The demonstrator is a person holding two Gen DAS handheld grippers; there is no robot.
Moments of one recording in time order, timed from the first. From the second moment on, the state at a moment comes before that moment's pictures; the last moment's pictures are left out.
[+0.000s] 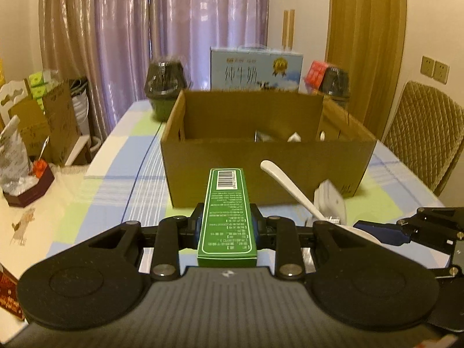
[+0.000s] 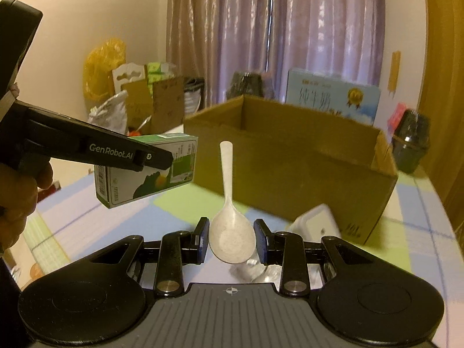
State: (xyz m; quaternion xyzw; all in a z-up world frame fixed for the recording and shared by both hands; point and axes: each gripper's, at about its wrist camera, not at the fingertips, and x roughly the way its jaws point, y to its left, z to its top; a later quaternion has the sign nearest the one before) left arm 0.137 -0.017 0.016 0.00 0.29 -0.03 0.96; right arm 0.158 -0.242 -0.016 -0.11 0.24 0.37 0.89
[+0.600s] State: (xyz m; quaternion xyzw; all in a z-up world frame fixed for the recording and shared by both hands) left arm 0.233 -0.038 0.079 0.00 0.22 -0.04 0.97; right arm 0.254 -0.265 0.045 -0.06 0.19 0.29 0.93
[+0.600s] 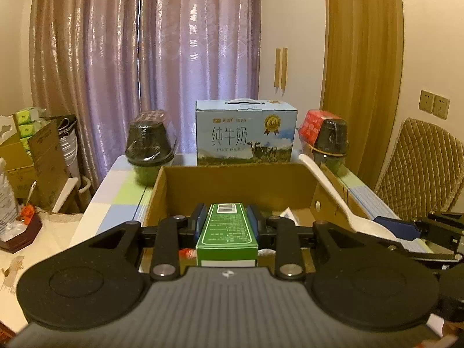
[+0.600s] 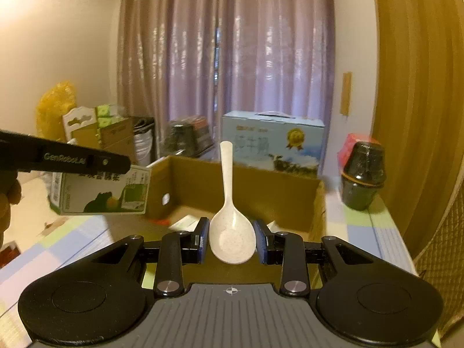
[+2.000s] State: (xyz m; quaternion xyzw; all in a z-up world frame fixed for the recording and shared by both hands) left arm 0.333 -0.023 0.031 -0.04 0.29 -0.04 0.96; right arm 0.361 -0.223 0.027 -0.01 0.26 0.29 0.92
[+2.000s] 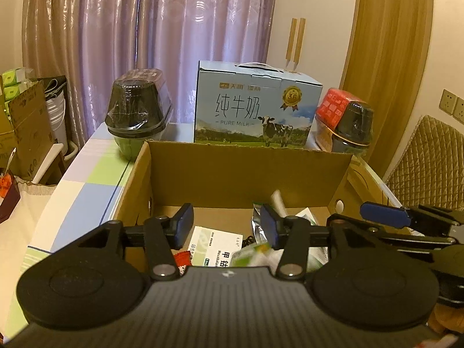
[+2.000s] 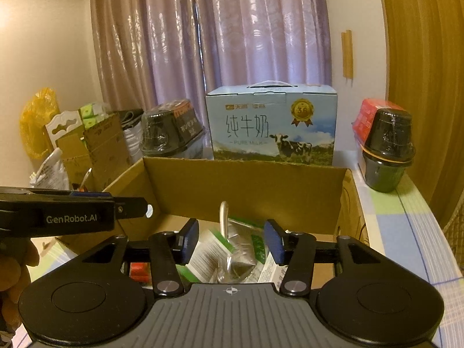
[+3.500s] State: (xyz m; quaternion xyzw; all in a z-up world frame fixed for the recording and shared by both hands) left arm 0.225 -0.026 0.030 -0.02 0.28 -0.06 0.96; right arm 0.267 -0.324 0.021 0.03 0.28 0.22 0.93
